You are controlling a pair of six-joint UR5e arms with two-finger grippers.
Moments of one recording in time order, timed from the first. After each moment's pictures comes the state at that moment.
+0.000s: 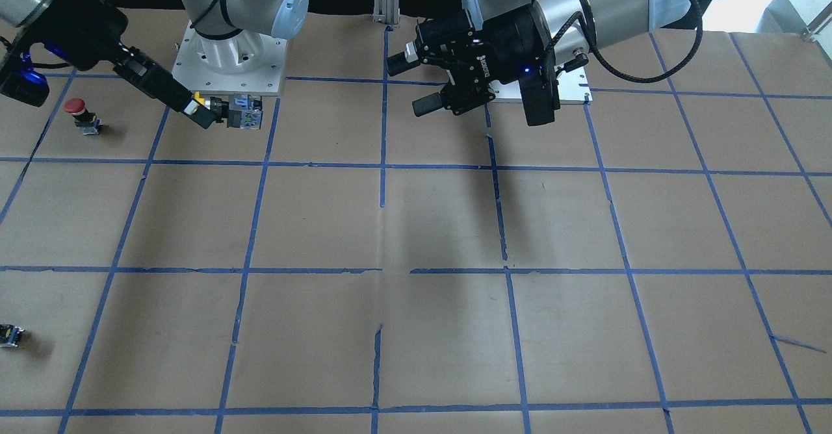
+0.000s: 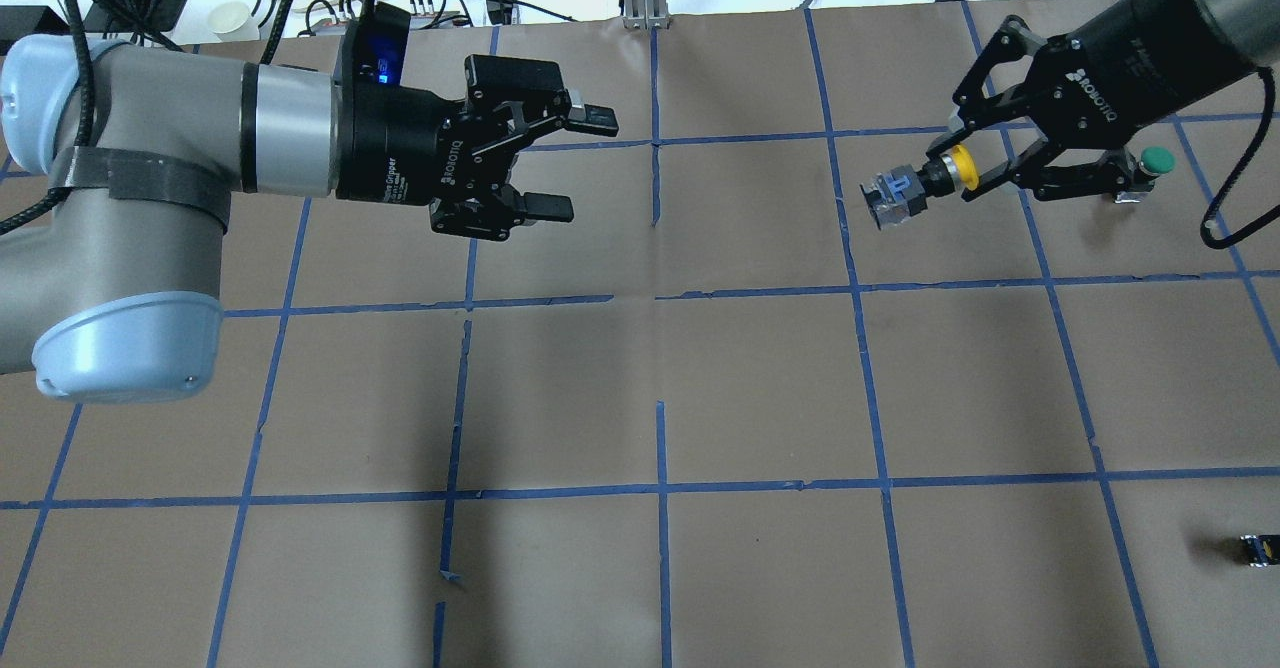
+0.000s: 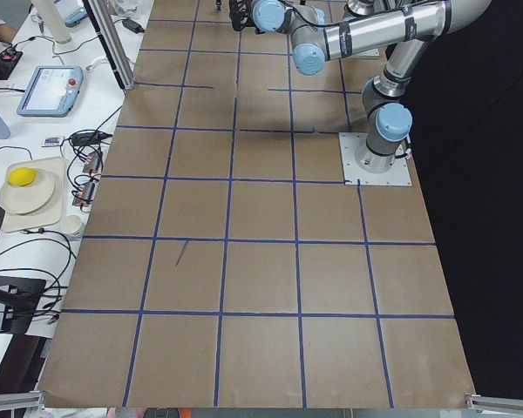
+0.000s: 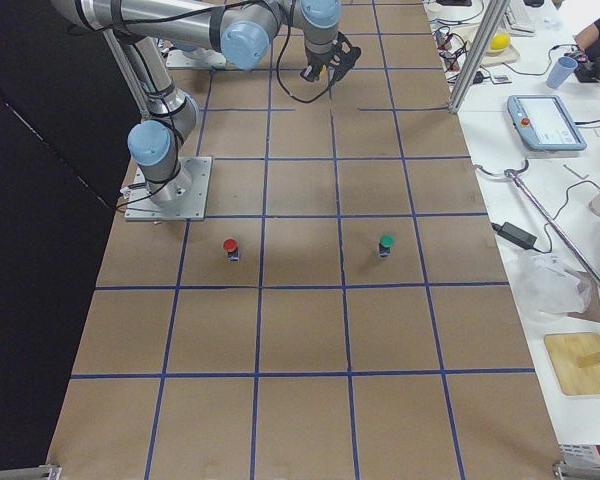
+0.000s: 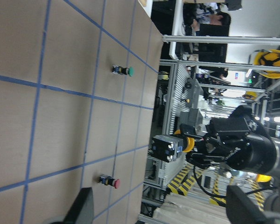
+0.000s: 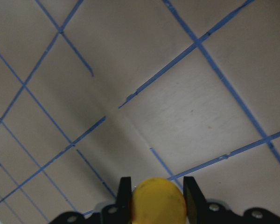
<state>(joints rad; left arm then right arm) -1.51 -1.47 -1.96 -1.07 0.60 -0.32 1.25 -1.67 1.70 -1.48 -1.10 0.30</state>
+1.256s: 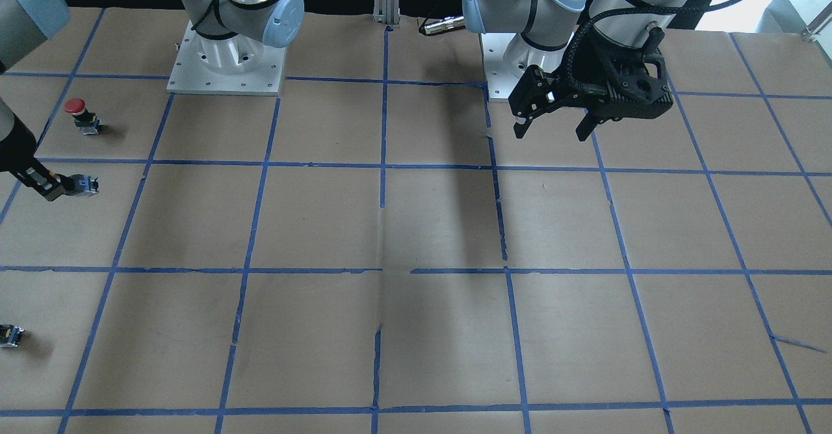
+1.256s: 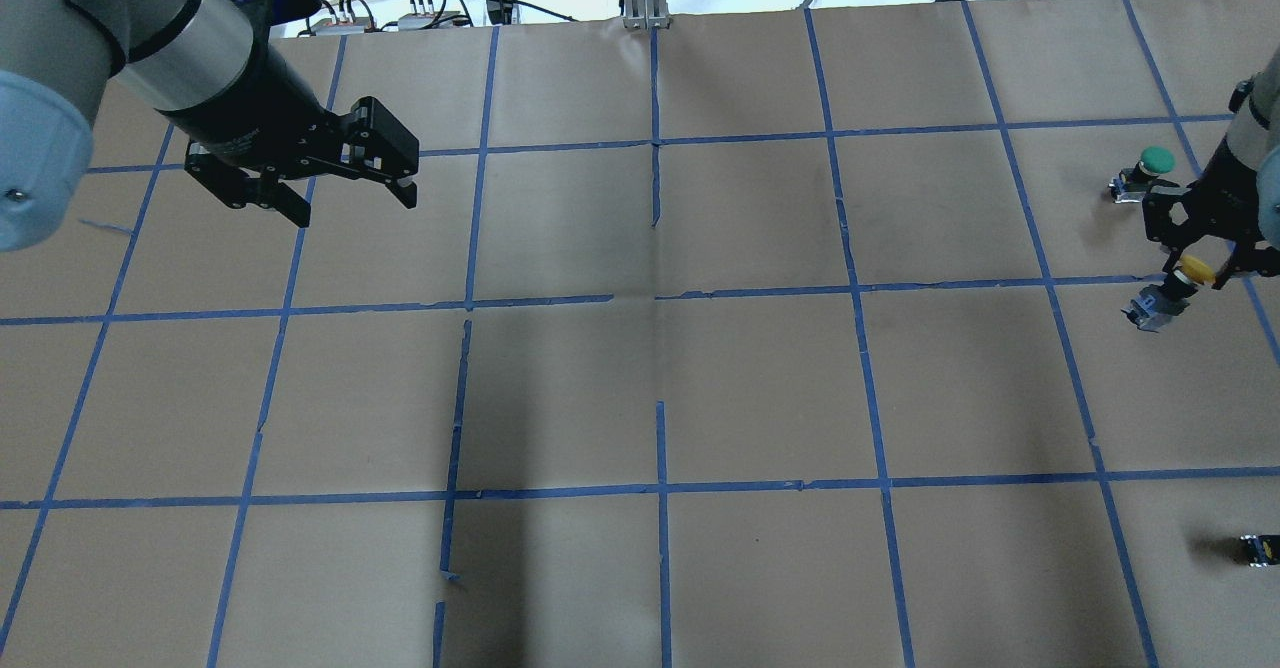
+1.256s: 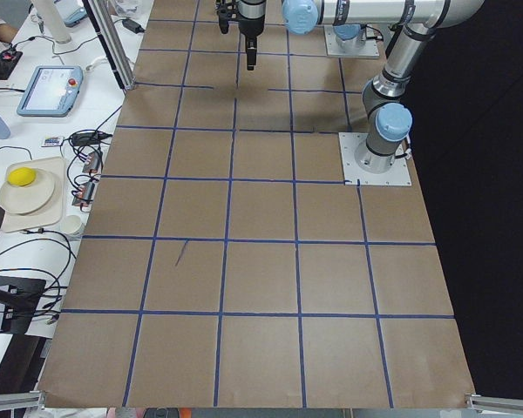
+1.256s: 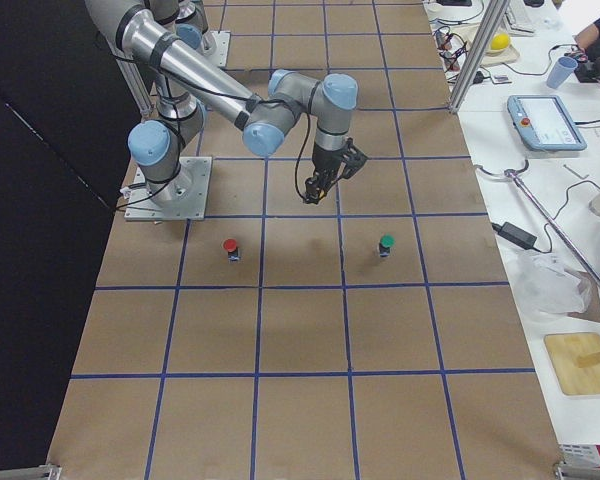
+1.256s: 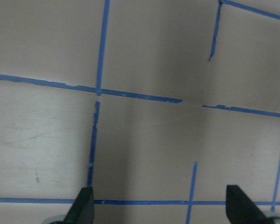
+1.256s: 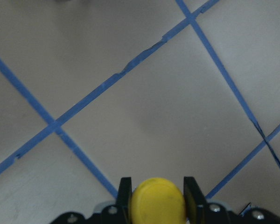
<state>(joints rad) -1.53 -1.51 -1.64 -1.52 1.48 0.02 1.10 -1.44 1.89 -2.04 -1.86 0.20</state>
